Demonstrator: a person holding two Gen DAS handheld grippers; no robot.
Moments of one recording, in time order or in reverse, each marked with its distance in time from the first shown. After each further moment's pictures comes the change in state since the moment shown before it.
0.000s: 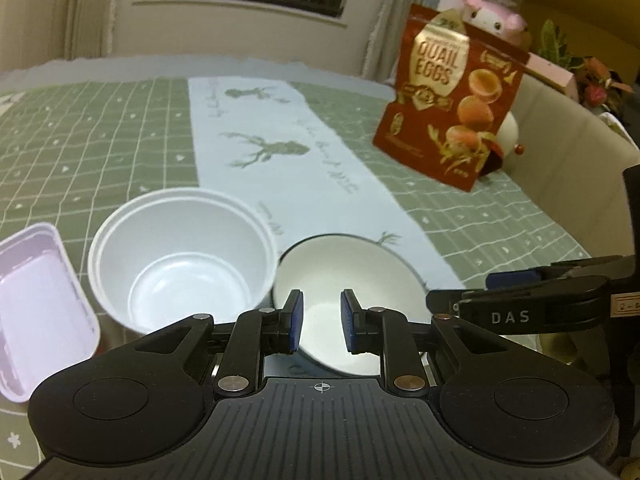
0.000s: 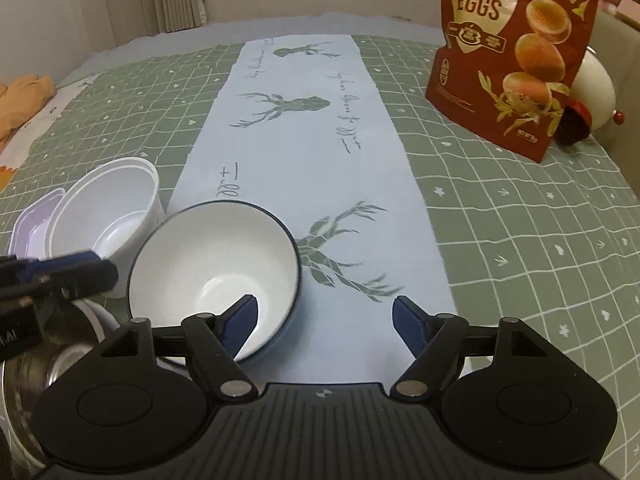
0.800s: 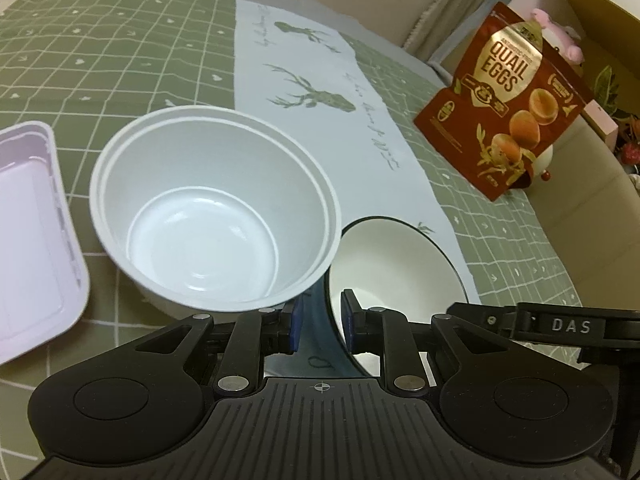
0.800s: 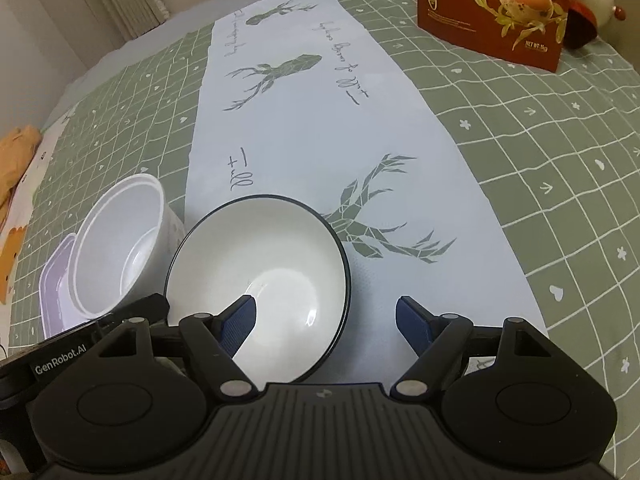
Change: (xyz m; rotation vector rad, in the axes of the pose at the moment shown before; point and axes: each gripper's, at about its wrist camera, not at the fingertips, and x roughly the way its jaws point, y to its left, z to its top) left arm 0.043 0.059 0.008 -0.265 0.150 -0.068; right arm 0.026 -0.002 0.016 0.245 0.156 0.096
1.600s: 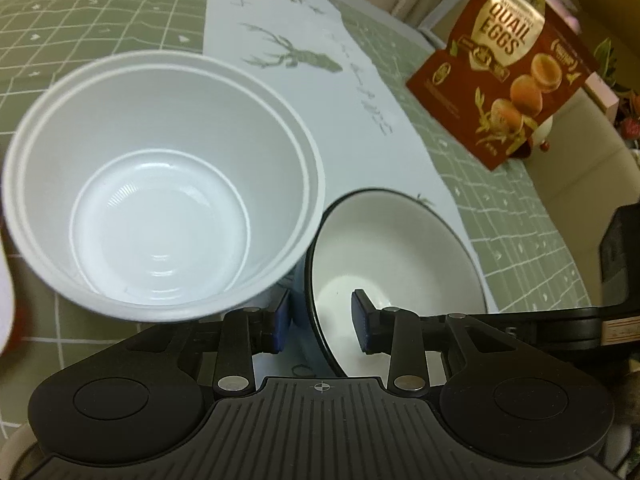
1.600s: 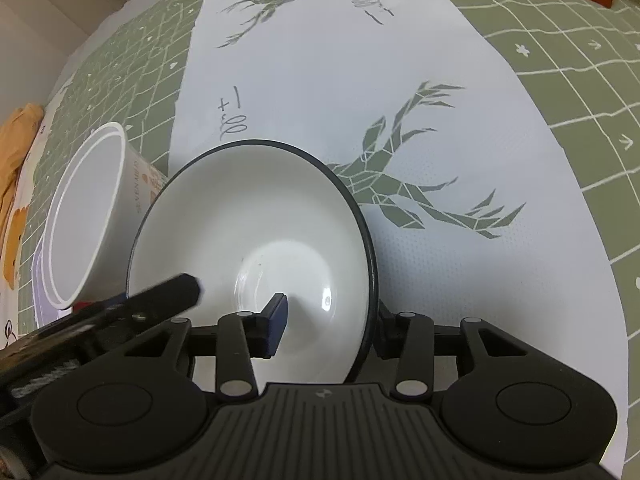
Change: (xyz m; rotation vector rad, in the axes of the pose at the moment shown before) left arm 0.052 -0.003 0.001 0.030 0.104 -0.034; right arm 0.075 -0.007 0.006 0.021 0.186 0.115
